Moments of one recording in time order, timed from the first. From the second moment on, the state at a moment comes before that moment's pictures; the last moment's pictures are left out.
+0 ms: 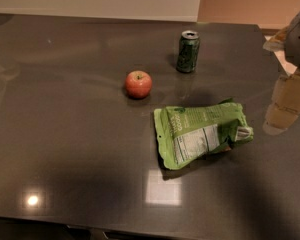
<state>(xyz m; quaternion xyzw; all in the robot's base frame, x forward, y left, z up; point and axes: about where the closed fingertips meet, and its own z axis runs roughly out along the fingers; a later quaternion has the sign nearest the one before) 0.438 -0.216 0.979 -0.60 0.78 -0.04 0.16</state>
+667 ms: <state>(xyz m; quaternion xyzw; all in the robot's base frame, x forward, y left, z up) 0.445 -0.214 0.970 -0.58 0.80 -0.03 0.16</state>
